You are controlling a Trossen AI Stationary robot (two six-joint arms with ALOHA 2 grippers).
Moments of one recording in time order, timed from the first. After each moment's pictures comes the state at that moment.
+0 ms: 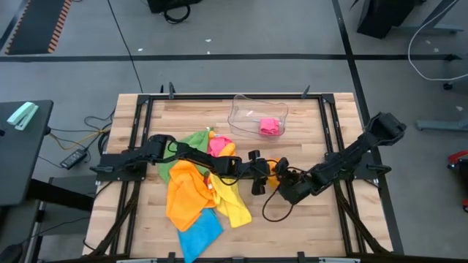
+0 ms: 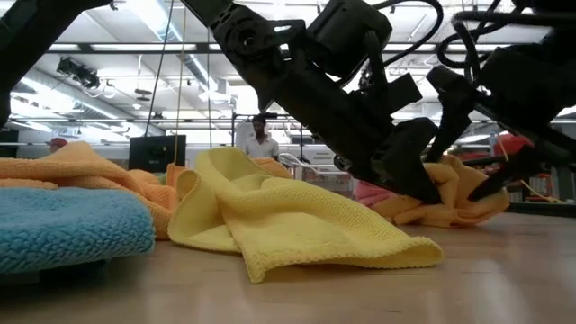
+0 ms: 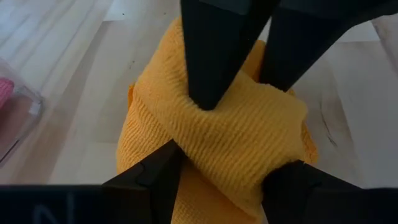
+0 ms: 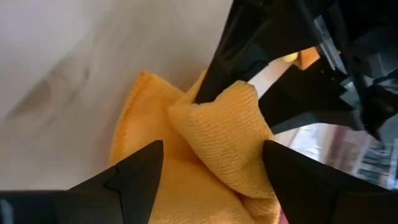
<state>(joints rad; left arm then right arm) -0.12 2.28 1.51 0.16 -0.26 -0.05 0.54 1.47 0.63 -0.33 0.69 -0.38</state>
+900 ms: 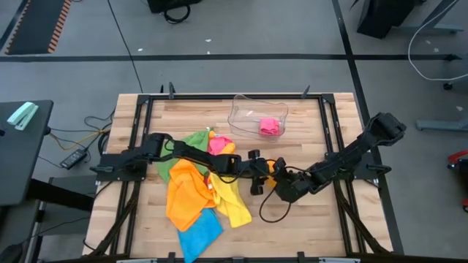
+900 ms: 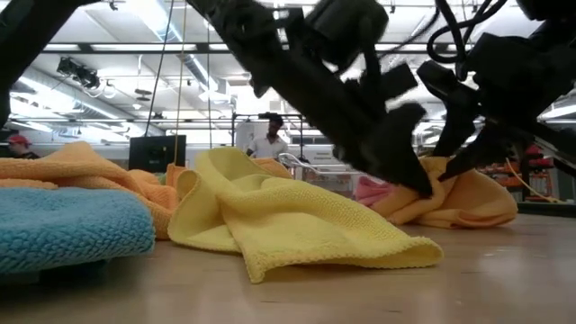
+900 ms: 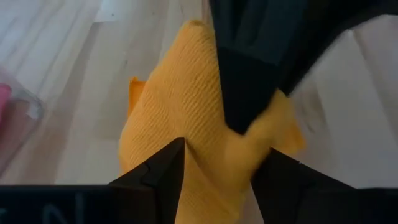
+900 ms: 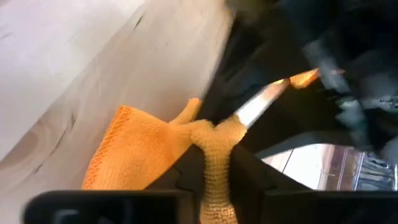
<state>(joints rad) -0.13 2.23 1.51 0.07 -0.21 -0.02 0.52 1.47 0.63 -0.22 0.65 -0.40</state>
